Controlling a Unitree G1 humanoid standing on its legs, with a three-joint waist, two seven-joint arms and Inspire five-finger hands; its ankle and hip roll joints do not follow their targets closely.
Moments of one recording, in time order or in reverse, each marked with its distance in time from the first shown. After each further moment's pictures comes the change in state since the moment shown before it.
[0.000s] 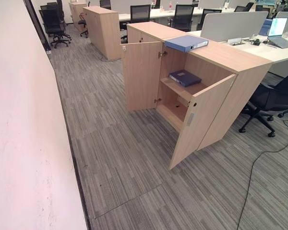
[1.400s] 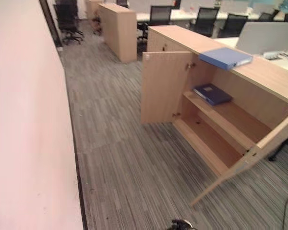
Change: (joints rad) left arm 0.060 0.006 -0.064 0.043 0.126 0.044 0.020; right arm -0.147 -0.014 0.093 0.013 -0.203 0.011 0.012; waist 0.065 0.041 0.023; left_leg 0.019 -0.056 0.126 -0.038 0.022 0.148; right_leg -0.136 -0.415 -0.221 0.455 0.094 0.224
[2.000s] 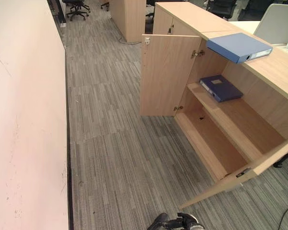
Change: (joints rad) left arm -0.038 0.028 0.068 -0.018 -0.005 -0.014 0.027; right arm 0.034 -0.040 -0.035 -0.017 0.029 0.001 -0.001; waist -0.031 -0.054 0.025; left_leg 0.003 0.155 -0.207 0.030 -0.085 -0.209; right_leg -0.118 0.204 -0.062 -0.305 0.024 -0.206
